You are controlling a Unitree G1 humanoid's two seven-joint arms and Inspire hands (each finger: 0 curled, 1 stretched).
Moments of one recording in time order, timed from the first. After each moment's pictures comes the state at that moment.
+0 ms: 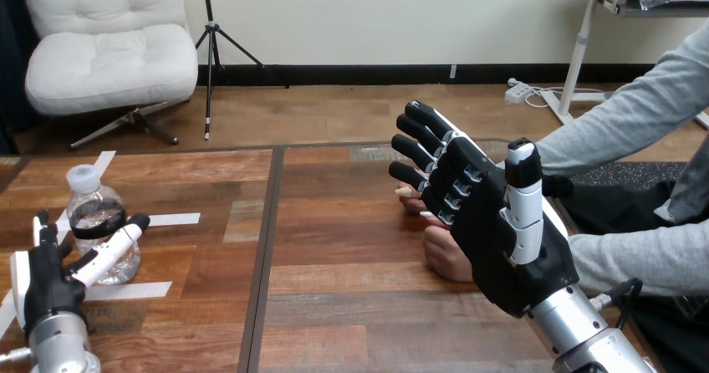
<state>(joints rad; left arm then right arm) -0.37 0.34 0.32 1.03 0.05 -0.29 0.20 0.04 -0.12 0.02 -0.11 0.38 -0.07 0.50</state>
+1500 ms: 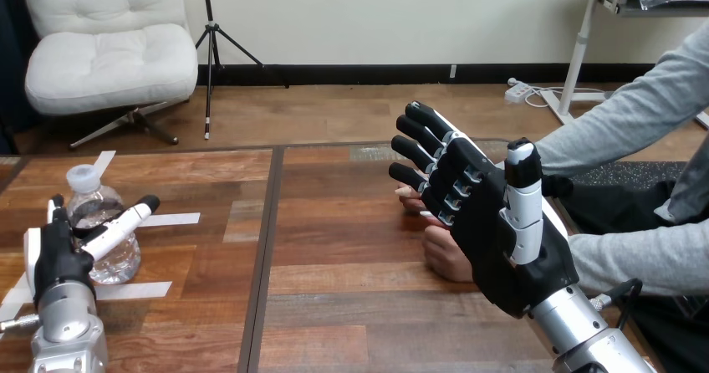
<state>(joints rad) -0.52 0.38 0.29 1.16 0.00 -0.20 0.16 0.04 -0.12 0.02 -0.11 0.38 -0.07 0.50</state>
